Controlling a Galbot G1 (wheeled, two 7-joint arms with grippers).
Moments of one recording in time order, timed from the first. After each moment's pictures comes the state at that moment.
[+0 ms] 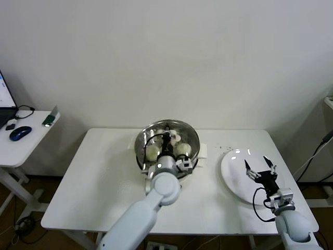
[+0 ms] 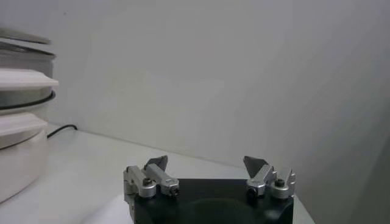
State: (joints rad) left arm 0.74 -1.44 0.19 -1.62 1.38 0.74 0.27; right arm -1.23 1.15 0.66 1.51 0.22 0.08 -0.18
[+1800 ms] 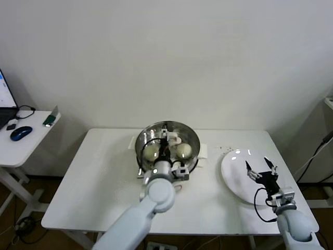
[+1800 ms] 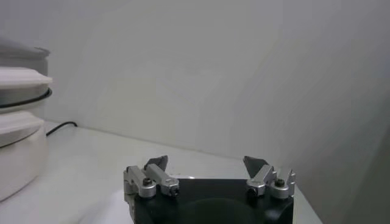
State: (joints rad) left arm 0.80 -1.37 0.21 -1.71 1.33 0.74 0.26; right arm -1.22 1.16 0.68 1.51 0.23 0.03 -0.21
